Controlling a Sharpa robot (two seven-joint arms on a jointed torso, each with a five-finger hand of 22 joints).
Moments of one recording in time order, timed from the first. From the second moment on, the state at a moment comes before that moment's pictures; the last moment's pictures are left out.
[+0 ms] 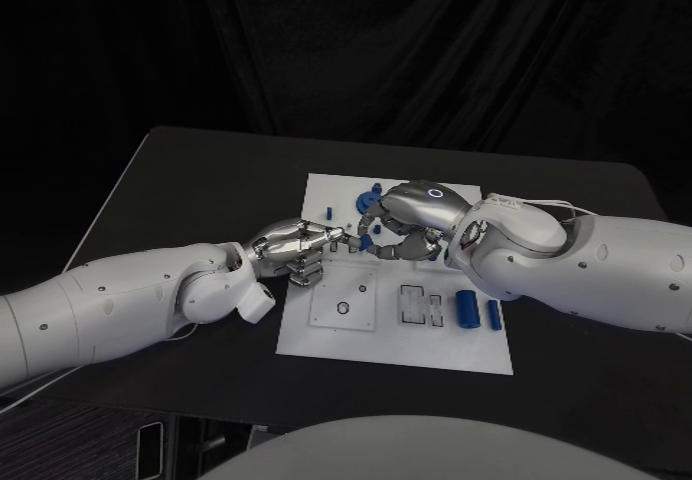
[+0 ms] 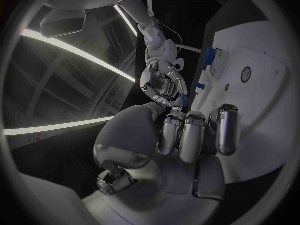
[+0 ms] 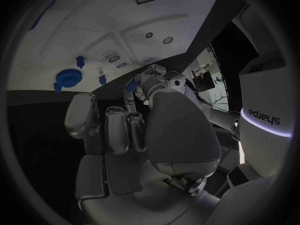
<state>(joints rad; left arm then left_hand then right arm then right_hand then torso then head) 1.14 -0.78 -0.21 1.39 -0.25 0.28 0.42 1.20 0.13 0.27 0.25 0.42 0.69 0.19 0.11 0.08 1.47 0.14 1.57 1.31 1.47 0.10 1.57 1.31 0.04 1.29 0.21 1.53 1.31 1.32 -0.76 -0.24 1.66 -1.58 -0.43 -0.01 1.36 -0.11 0.27 0.11 0.56 0.98 0.09 0.29 0.30 1.46 0.01 1.53 1.31 1.47 -0.05 1.41 1.31 0.08 1.41 0.06 1.17 1.31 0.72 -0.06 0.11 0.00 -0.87</state>
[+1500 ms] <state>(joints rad) 1.14 -0.78 -0.21 1.39 -0.25 0.28 0.40 1.19 0.14 0.27 0.25 0.43 0.69 0.19 0.11 0.08 1.47 0.14 1.57 1.31 1.47 0.10 1.57 1.31 0.04 1.28 0.21 1.53 1.31 1.32 -0.76 -0.24 1.67 -1.58 -0.43 -0.01 1.37 -0.11 0.28 0.11 0.55 0.98 0.08 0.28 0.30 1.46 0.01 1.53 1.31 1.47 -0.05 1.40 1.31 0.08 1.40 0.06 1.15 1.31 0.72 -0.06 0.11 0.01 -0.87</state>
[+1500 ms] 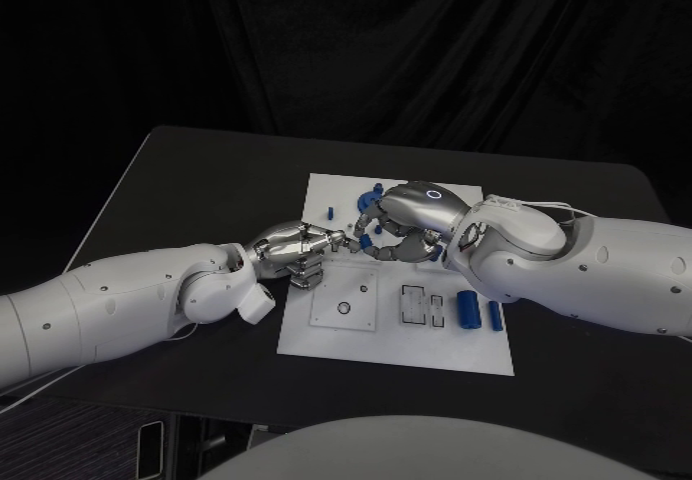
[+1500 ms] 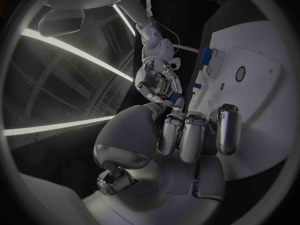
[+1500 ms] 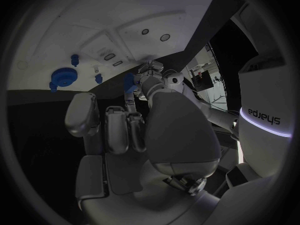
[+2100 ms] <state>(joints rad) 1.14 -0.79 -0.21 1.39 -0.25 0.28 0.39 1.19 0.14 0.27 0.25 0.43 0.69 0.19 0.11 0.08 1.47 0.14 1.57 1.31 1.47 0.10 1.57 1.31 0.04 1.28 0.21 1.53 1.31 1.32 -0.75 -0.24 1.66 -1.58 -0.43 -0.01 1.37 -0.11 0.28 0.11 0.55 0.98 0.09 0.28 0.30 1.46 0.01 1.53 1.31 1.47 -0.05 1.39 1.31 0.08 1.40 0.06 1.15 1.31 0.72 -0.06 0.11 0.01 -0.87</state>
